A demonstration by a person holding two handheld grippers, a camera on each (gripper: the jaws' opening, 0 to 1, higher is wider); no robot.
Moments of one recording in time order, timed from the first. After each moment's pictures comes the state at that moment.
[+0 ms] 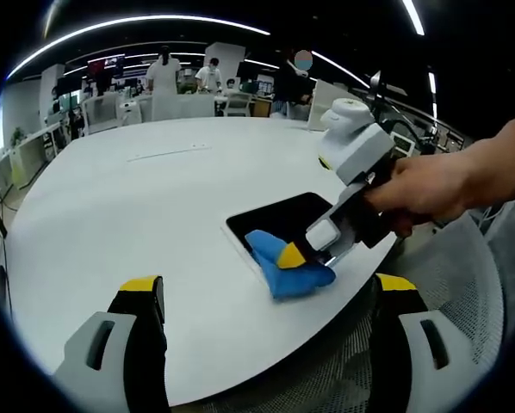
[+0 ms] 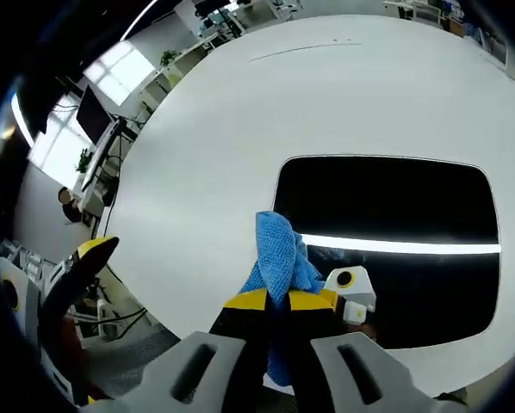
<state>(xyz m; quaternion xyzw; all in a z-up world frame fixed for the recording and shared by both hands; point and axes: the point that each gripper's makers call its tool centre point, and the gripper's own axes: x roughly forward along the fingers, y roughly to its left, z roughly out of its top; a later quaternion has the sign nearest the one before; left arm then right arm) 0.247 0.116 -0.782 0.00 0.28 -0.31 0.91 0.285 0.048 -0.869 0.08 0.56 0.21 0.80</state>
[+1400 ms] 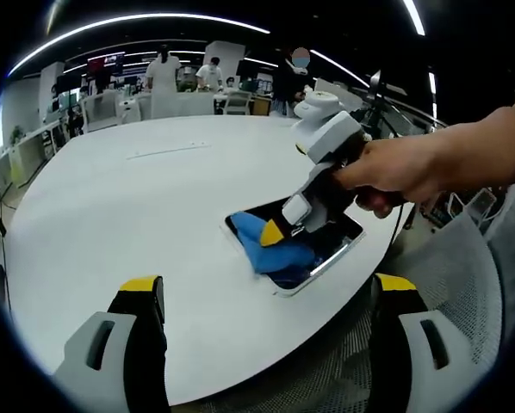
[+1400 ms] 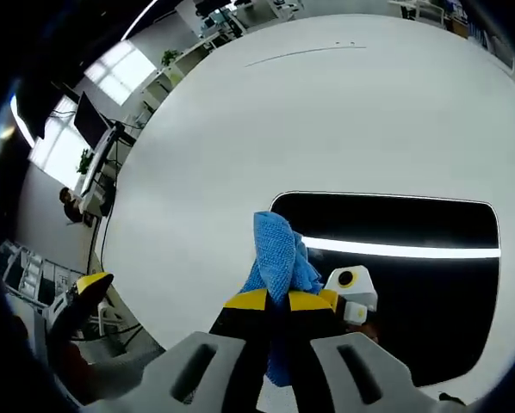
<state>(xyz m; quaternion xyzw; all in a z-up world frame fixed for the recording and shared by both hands) 0.247 0.116 -0.783 0.00 0.28 -0.31 0.91 0.329 0.045 -0.868 0.08 0.56 0.22 0.80</state>
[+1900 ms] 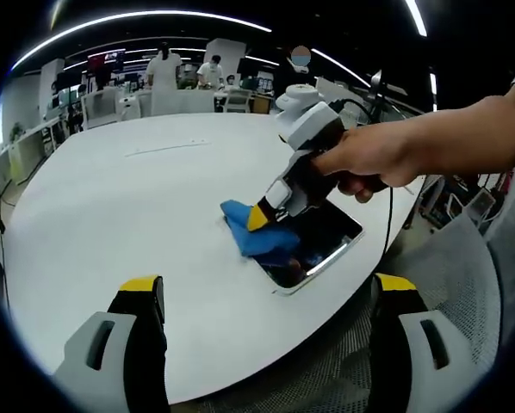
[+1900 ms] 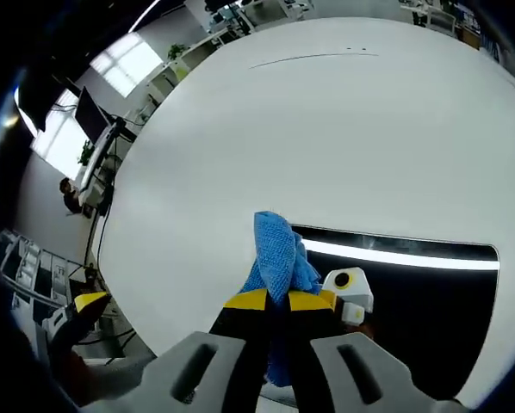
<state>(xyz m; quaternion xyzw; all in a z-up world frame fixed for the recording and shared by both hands) 0.247 0.115 -0.785 0.00 0.29 -0.31 0.91 0.359 0.049 -0.869 0.05 0.56 0.23 0.80</state>
